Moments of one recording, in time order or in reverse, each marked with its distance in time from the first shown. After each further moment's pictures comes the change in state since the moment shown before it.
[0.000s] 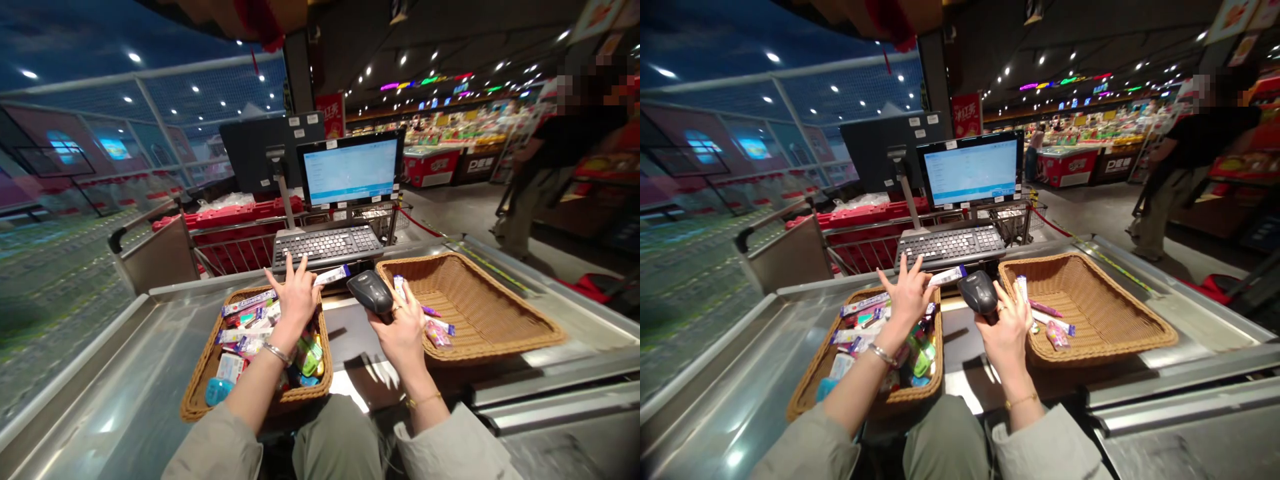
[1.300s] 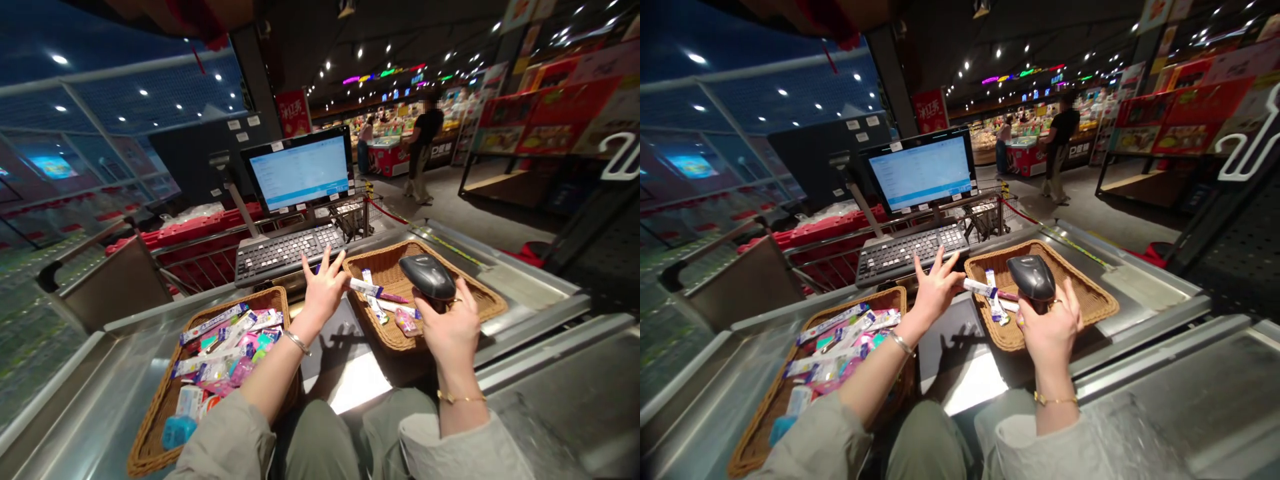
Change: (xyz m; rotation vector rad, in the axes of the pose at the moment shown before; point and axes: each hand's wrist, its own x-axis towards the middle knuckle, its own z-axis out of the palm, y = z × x) left_hand 0.040 0.119 0.041 -0.121 -0.121 0.479; right_hand 0.030 0.077 -0.096 -0.058 0.400 0.419
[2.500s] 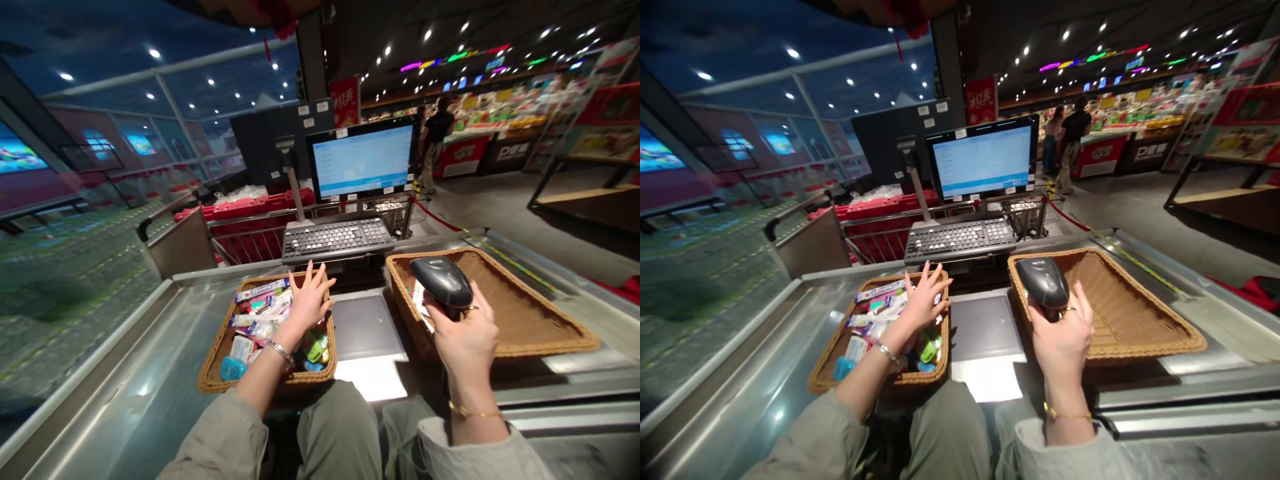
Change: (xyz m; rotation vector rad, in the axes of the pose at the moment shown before) left_hand -0.123 -0.076 -0.031 0.009 -0.199 -0.339; right_hand -0.045 -0.045 0.023 0.151 -0.172 -0.096
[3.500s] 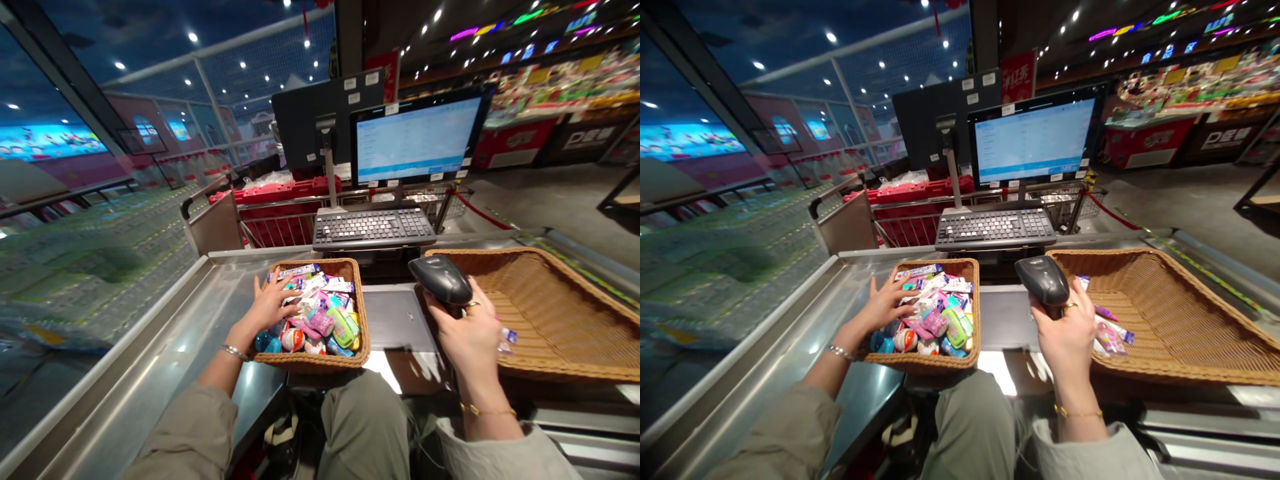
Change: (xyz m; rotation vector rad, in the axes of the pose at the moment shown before) left_hand -0.106 -0.126 -0.049 0.017 -0.241 -0.219; right_hand -0.034 -0.014 0.038 0.008 -0.231 -0.103
